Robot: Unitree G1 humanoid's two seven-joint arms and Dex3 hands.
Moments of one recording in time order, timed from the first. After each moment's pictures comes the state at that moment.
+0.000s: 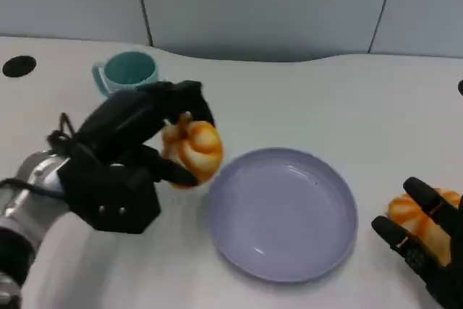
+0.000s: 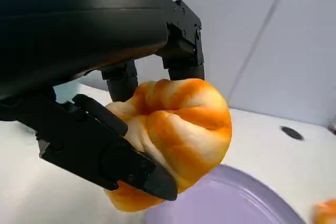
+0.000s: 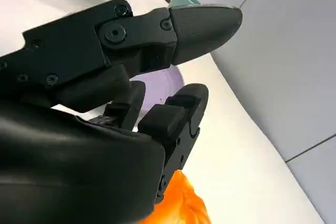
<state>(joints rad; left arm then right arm) -0.68 0.36 -0.35 0.86 0.43 -0.83 -0.05 0.17 0.03 -0.31 -0.22 0.74 0.61 0.07</state>
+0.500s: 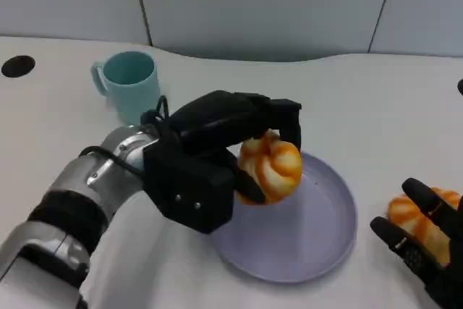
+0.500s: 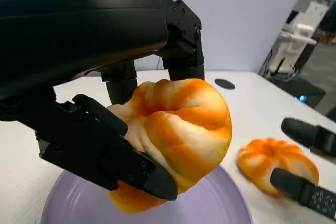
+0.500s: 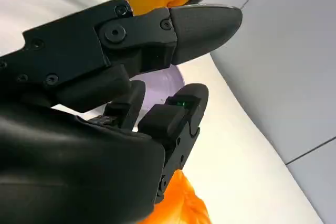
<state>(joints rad) -0.85 0.18 -0.47 0.95 0.51 -0.84 -0.17 0.18 0.03 -0.30 -0.21 0.74 0.59 0.09</state>
